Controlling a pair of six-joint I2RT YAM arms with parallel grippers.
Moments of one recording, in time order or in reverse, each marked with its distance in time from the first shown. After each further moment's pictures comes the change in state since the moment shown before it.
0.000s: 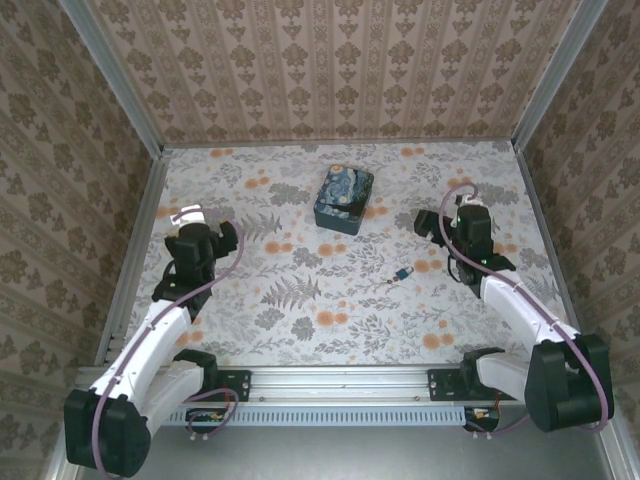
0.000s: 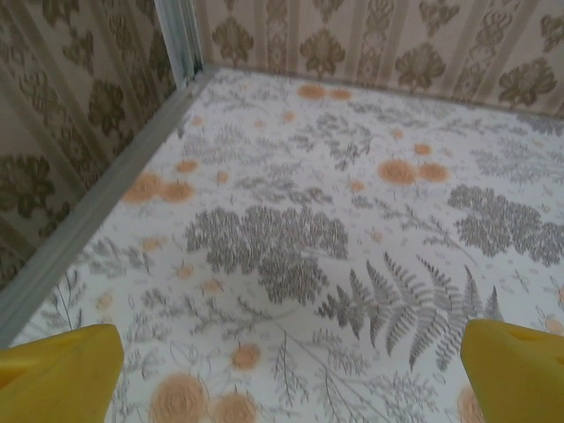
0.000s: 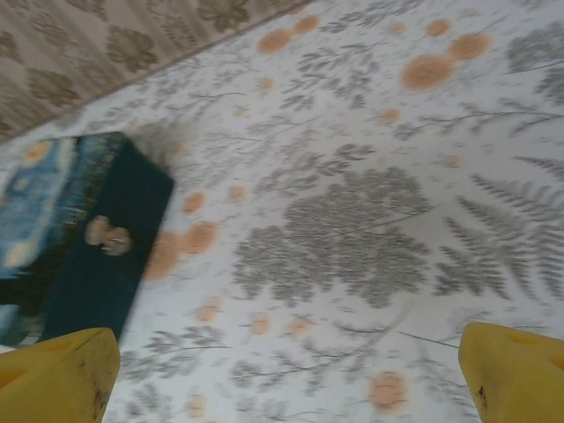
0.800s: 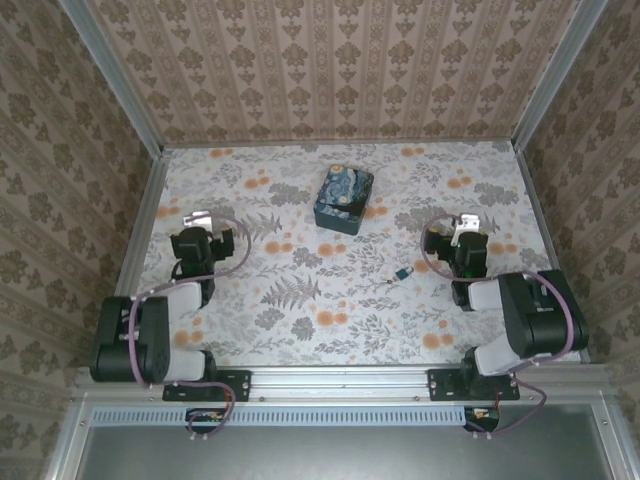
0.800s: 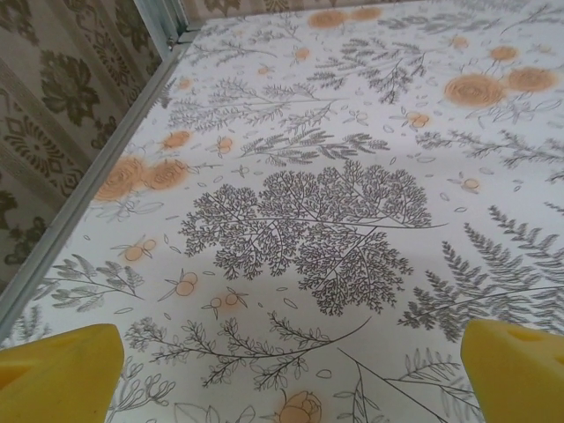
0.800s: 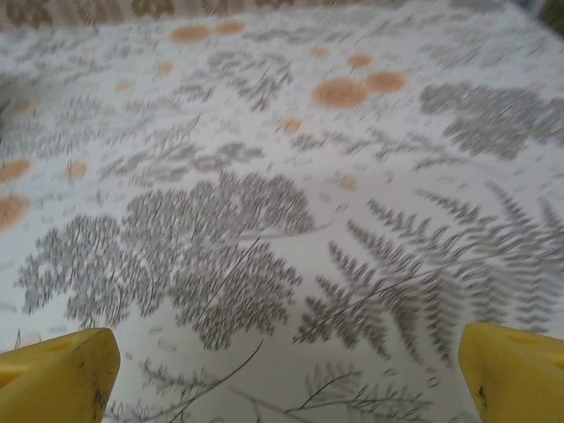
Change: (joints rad) left arm 0.198 0.523 -0.171 0.677 0.187 0.266; right arm -0.089 0.410 -0.275 0.805 0.043 -0.328
